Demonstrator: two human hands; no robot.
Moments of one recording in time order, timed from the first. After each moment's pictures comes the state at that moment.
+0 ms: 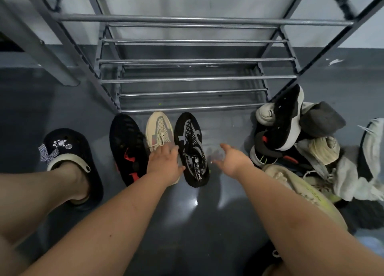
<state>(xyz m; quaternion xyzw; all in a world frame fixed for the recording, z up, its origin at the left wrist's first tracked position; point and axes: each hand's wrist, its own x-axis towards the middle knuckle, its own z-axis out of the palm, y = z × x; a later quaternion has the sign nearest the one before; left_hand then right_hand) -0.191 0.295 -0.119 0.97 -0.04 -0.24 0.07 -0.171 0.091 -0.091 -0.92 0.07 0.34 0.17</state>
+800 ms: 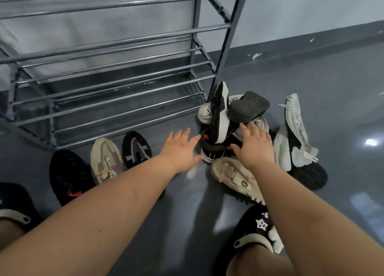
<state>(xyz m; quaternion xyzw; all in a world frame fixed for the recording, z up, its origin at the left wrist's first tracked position) -0.154 0.119 -0.045 0.92 -0.30 -0.24 0.03 -0.215 -0.082 -0.039 -0.98 0.18 0.09 0.01</state>
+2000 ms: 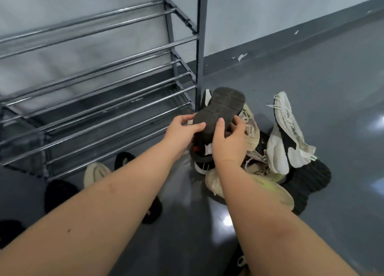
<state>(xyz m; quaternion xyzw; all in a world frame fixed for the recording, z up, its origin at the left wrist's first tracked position) -0.112 0.047 -0.005 0.70 0.08 -0.28 0.65 -0.179 -0.041 -0.016 -0.73 0.42 -0.21 0.50</state>
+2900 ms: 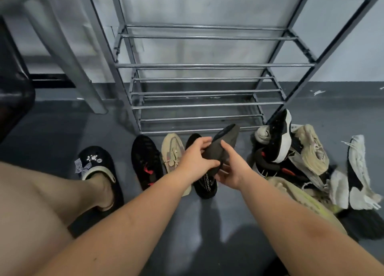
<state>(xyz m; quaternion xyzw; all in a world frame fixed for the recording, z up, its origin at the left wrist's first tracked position) -0.206 0.266 -0.006 0.80 0.04 -0.15 0.58 -0.204 0.143 -0.007 -0.49 0.40 0.26 0.73</state>
